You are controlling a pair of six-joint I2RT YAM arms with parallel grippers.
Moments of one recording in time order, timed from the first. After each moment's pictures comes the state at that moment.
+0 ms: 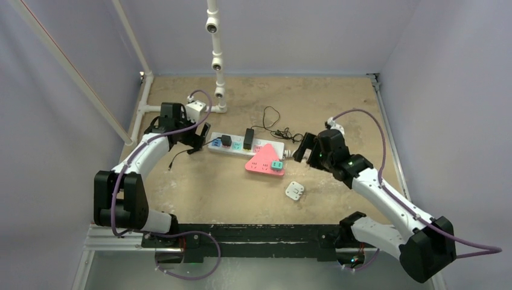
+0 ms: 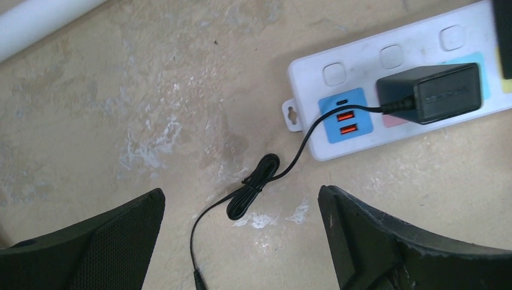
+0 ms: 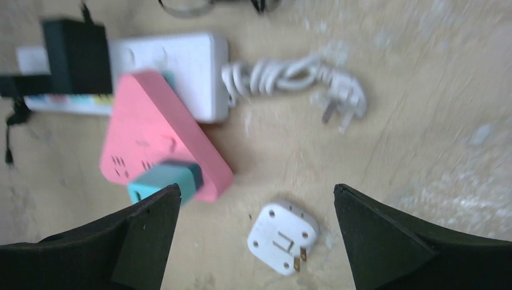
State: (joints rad) left arm -0.10 1.43 0.95 -0.38 0.18 0.32; right arm 0.48 1.01 0.68 -0.49 0.10 0.75
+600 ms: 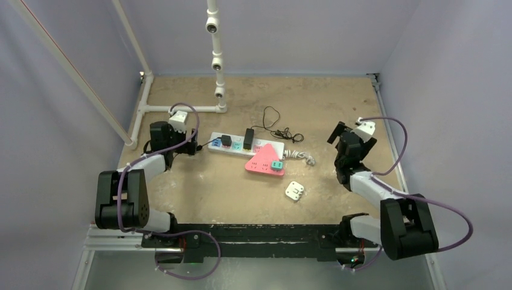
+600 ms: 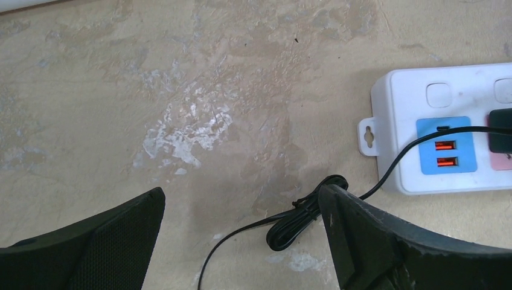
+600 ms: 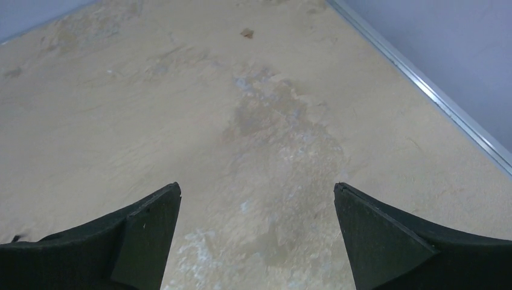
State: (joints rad) left arm 0.06 1.42 0.60 0.18 0.21 0.20; right arm 0.17 1.18 0.43 0.39 0.62 0.34
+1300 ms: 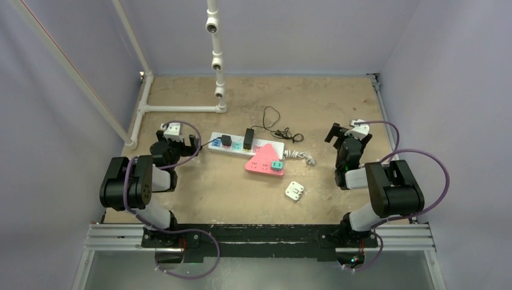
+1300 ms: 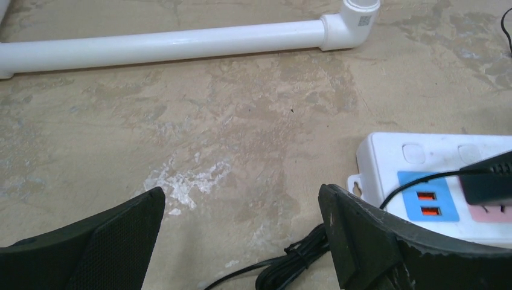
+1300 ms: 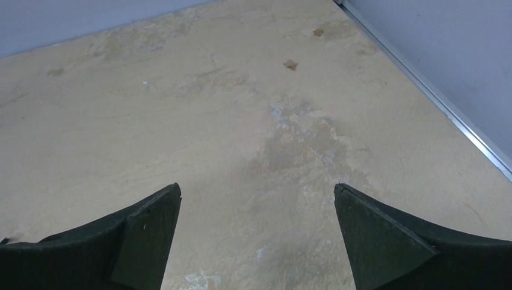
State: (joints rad) left arm 0.08 1.58 0.29 1.05 0.22 0.02; right arm 0.08 1.53 0.31 1.07 0.42 0.17
